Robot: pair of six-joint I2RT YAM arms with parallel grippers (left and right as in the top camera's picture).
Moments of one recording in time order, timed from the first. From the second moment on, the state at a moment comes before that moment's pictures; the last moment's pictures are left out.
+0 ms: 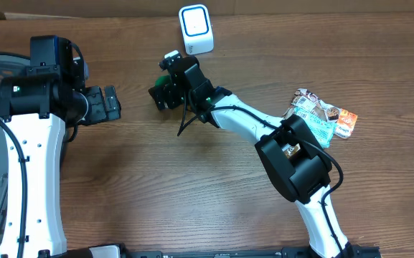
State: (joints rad) left arm 0.07 1.50 1.63 -1.36 -0.03 -0.18; right arm 0.67 2.29 1.64 -0.01 -0.11 0.18
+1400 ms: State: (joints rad) left arm 0.07 1.50 1.63 -1.36 -0.03 -0.18; right arm 0.67 2.12 1.68 -0.83 -0.10 0.17
